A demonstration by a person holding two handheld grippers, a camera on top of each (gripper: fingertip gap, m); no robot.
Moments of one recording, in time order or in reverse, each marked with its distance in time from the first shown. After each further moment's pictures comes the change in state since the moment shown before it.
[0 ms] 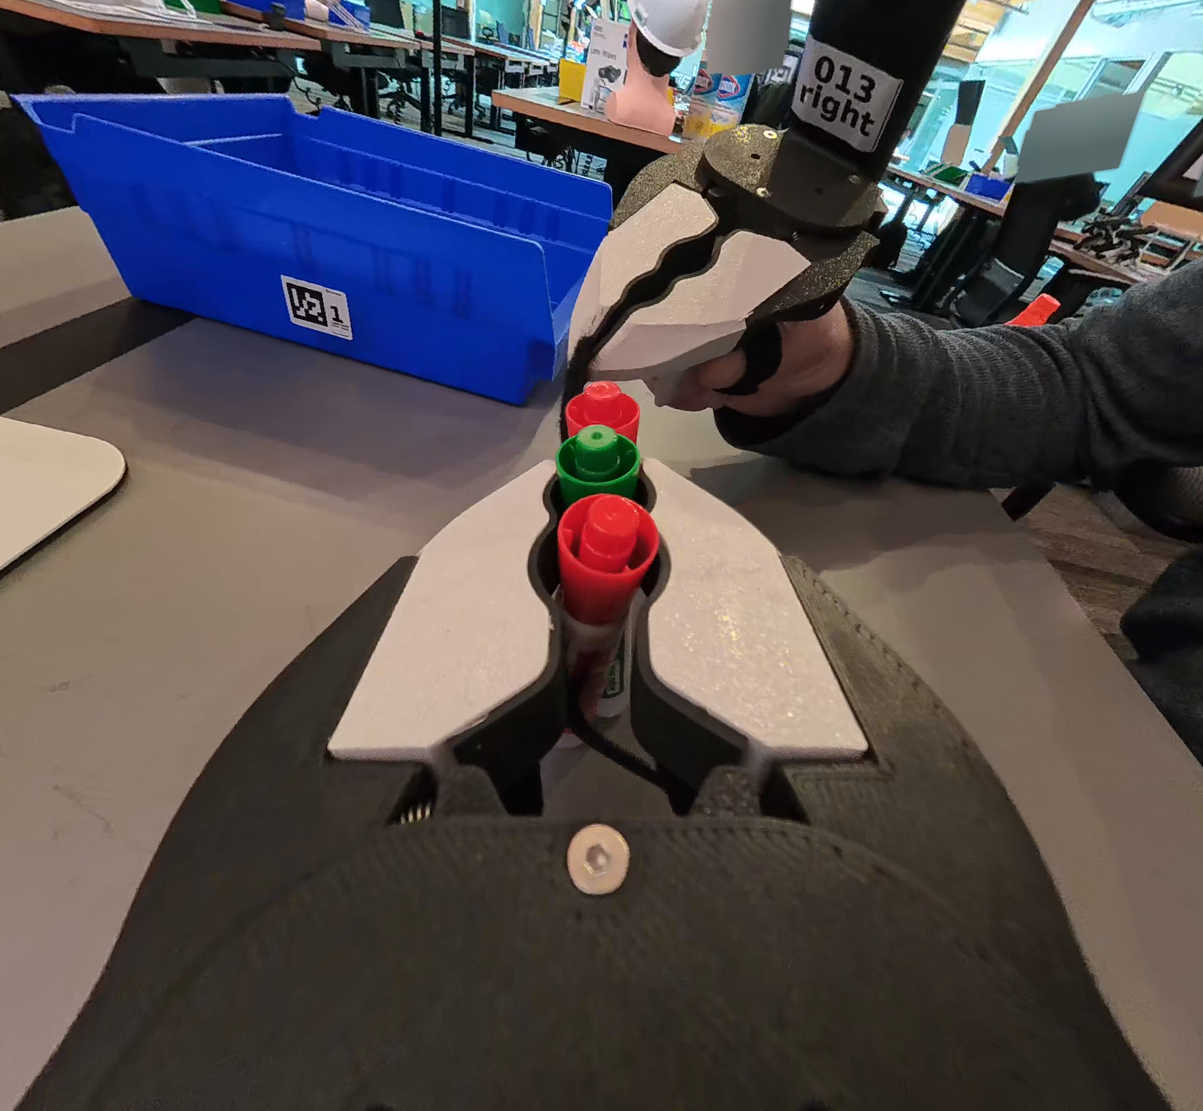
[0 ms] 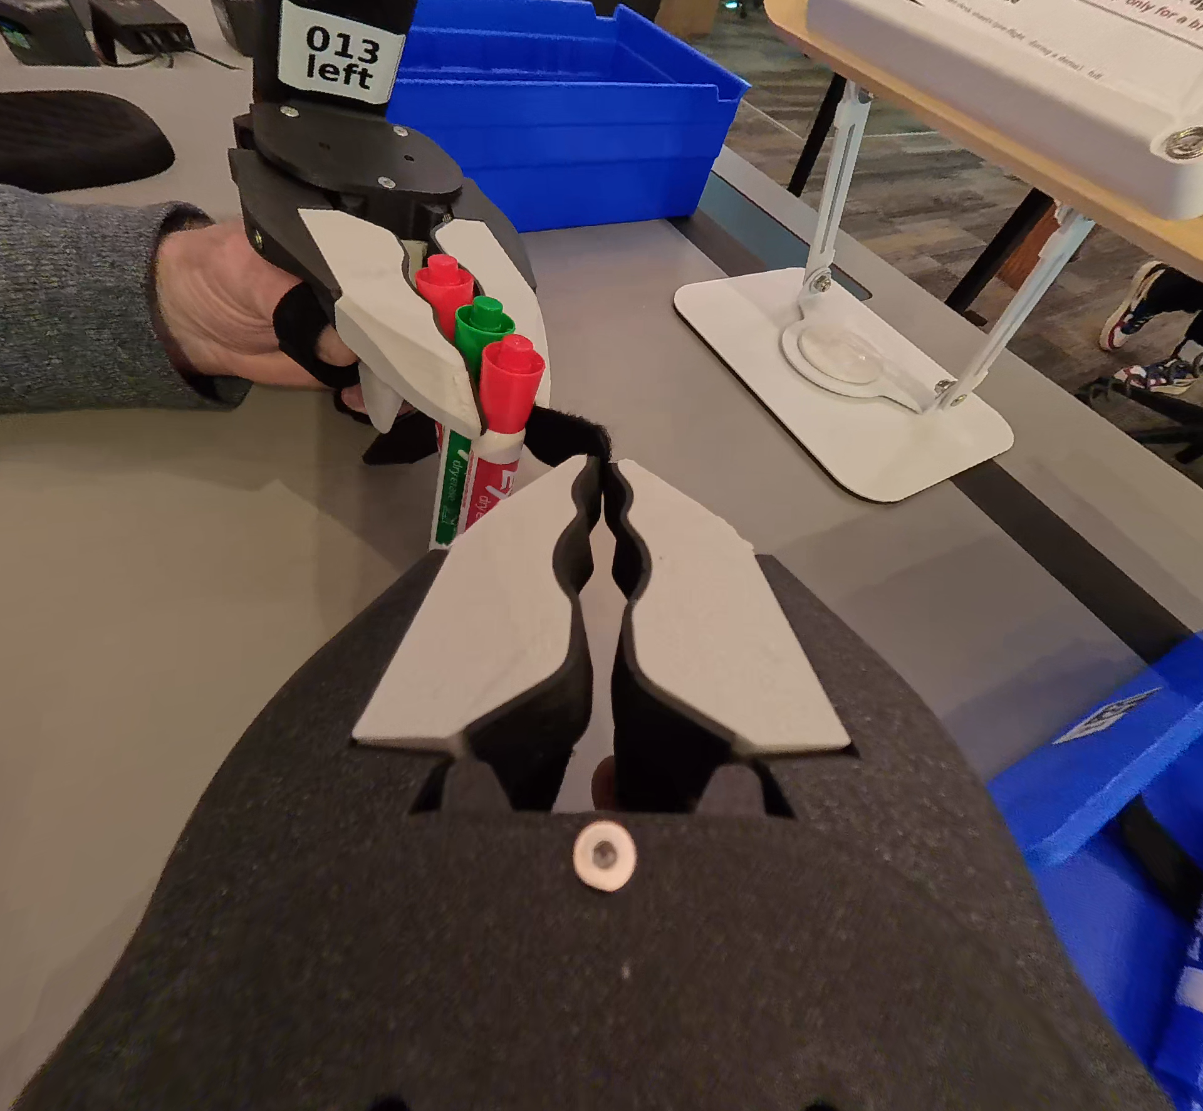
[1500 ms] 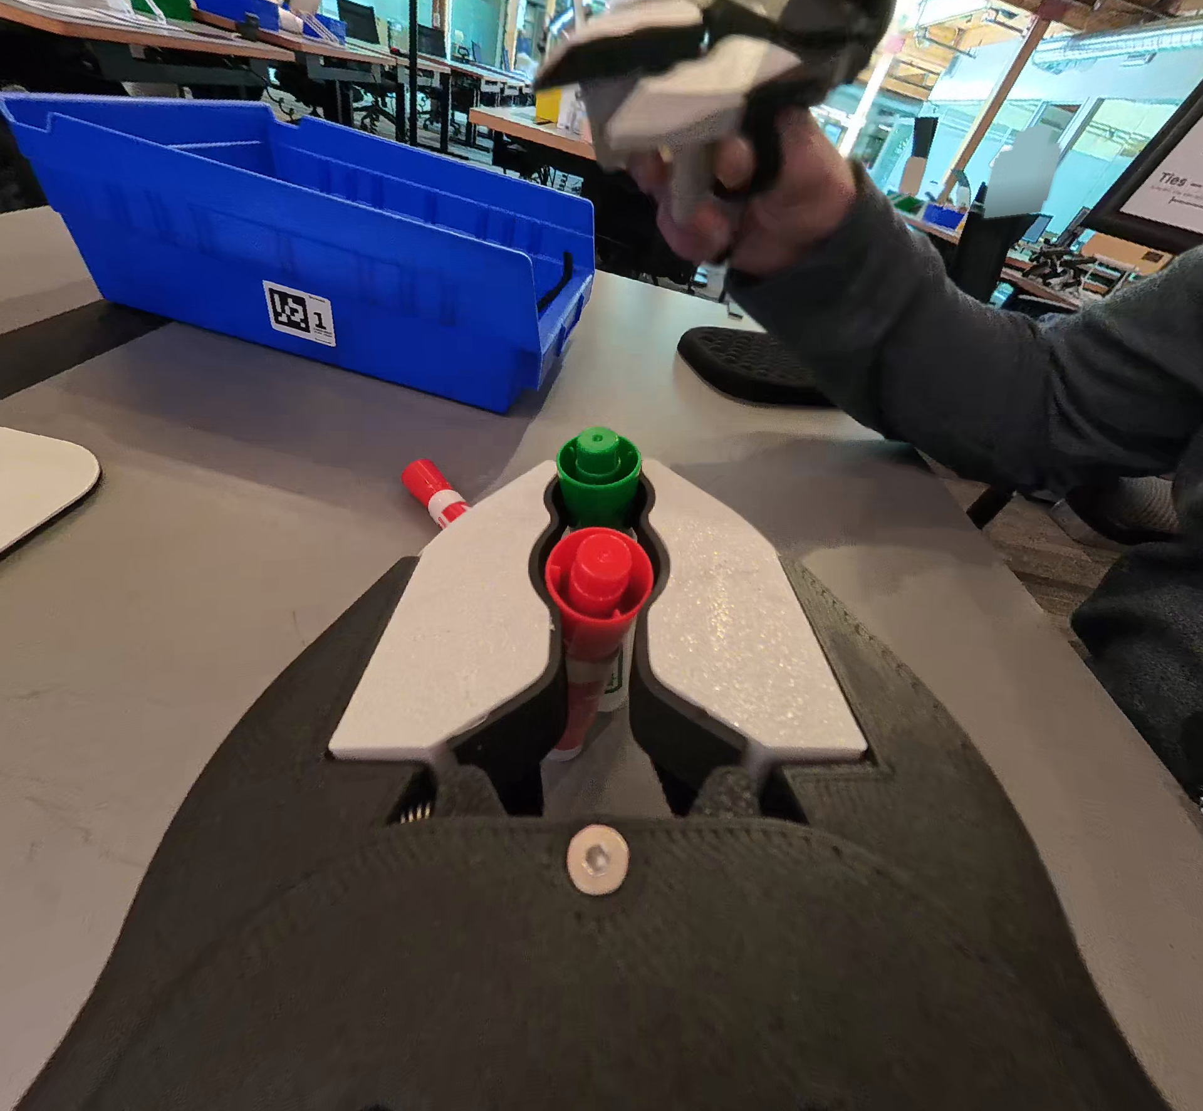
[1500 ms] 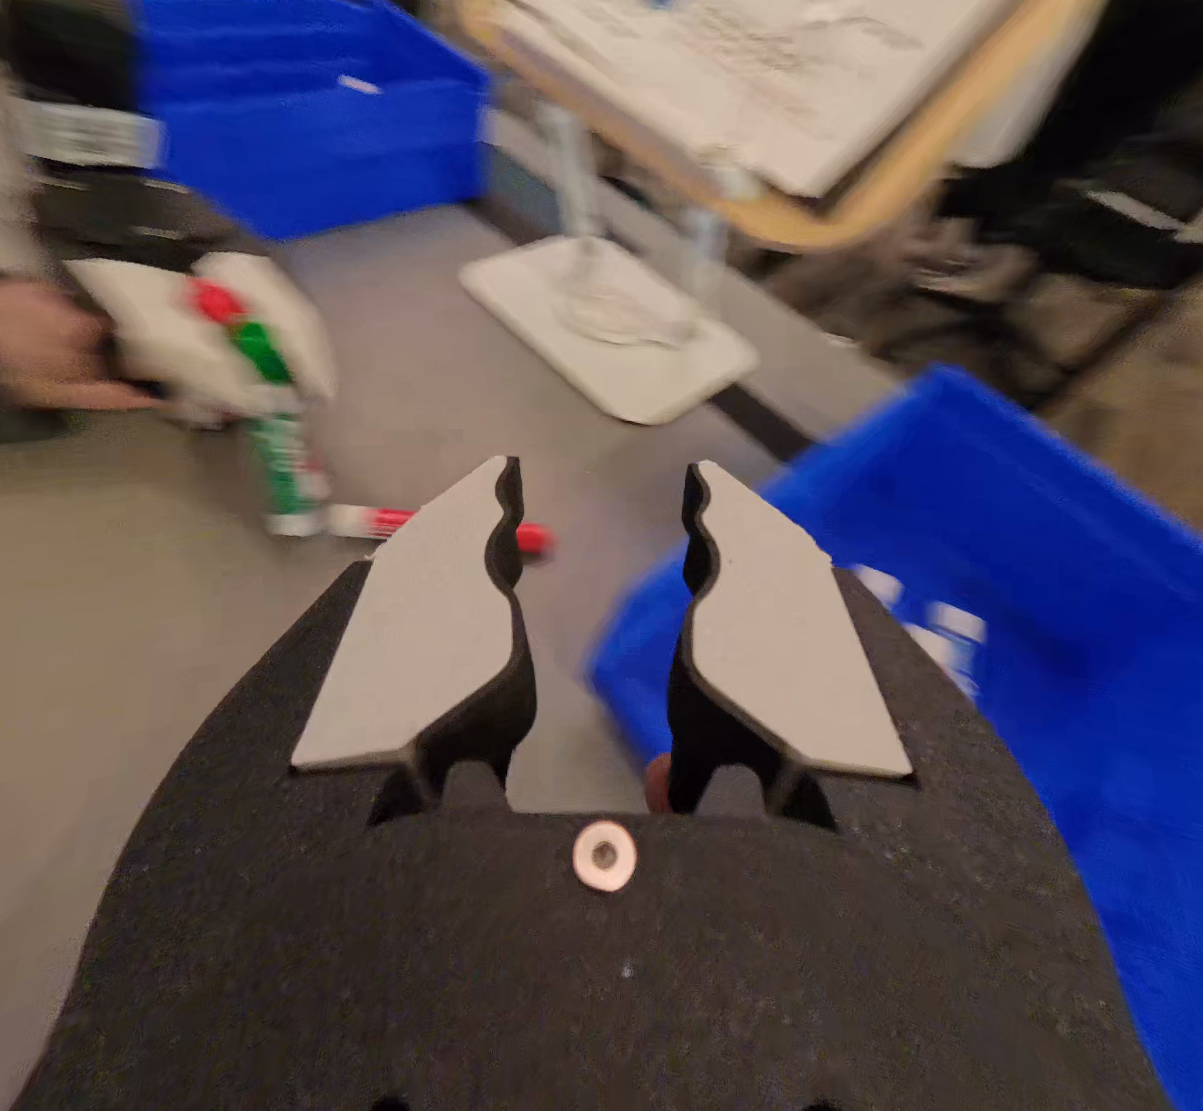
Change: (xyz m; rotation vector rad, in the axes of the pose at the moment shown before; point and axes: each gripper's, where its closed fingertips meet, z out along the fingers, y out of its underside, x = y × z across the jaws) left arm 0.001 -0.002 -0.003 0.028 0.043 -0.028; right arm 0.069 -0.021 -0.081 -0.065 0.184 0.080
